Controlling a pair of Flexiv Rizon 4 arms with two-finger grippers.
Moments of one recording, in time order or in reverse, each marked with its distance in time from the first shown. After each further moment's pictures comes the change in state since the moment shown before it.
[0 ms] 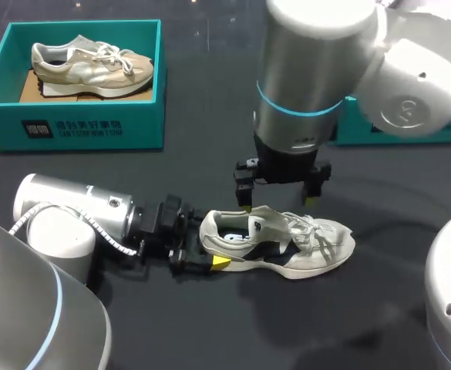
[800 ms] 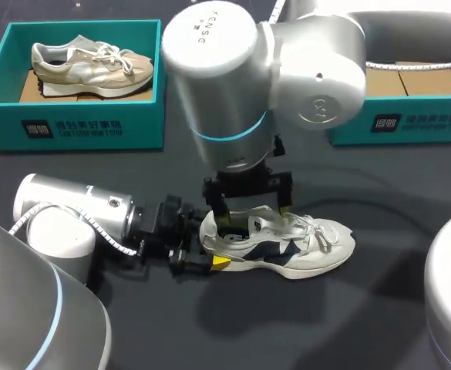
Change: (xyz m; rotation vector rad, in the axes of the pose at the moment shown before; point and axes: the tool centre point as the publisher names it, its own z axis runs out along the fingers) left arm 0.000 0.000 0.000 0.000 0.000 0.000; right arm 0.024 0.010 0.044 0.016 -0.189 0.065
